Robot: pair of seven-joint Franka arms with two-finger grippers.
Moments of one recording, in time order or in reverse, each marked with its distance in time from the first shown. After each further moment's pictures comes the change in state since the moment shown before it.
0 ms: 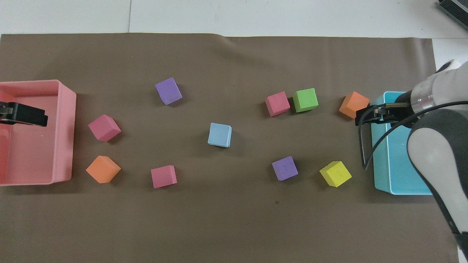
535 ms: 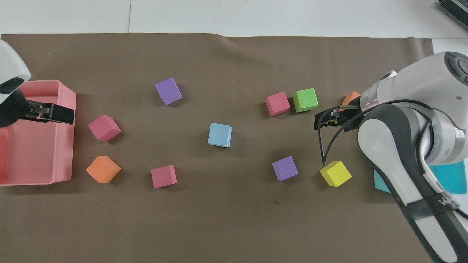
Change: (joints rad) left arm 0.000 0.009 0.005 0.016 0.000 0.018 0.018; right arm 0.130 0.102 0.037 -0.107 0.041 0.178 0.002
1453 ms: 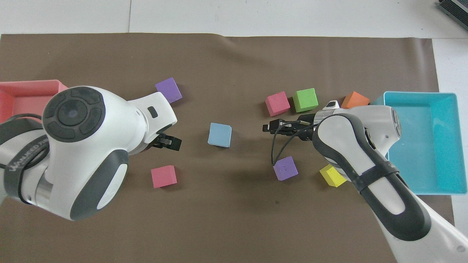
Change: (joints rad) left arm -0.255 -0.011 -0.019 -0.389 0.000 0.342 -0.154; right arm 0.137 0.118 0.002 -0.281 0.763 0.478 -0.321
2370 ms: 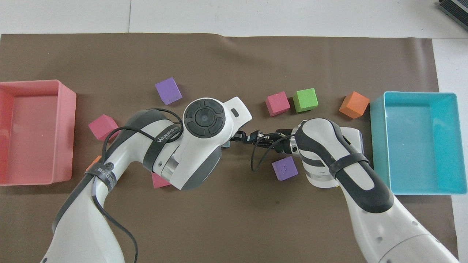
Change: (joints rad) left arm -0.269 0.363 -0.021 0.145 -0.001 0.309 -0.304; right arm 0.108 0.174 0.015 -0.041 0.652 0.004 -0.339
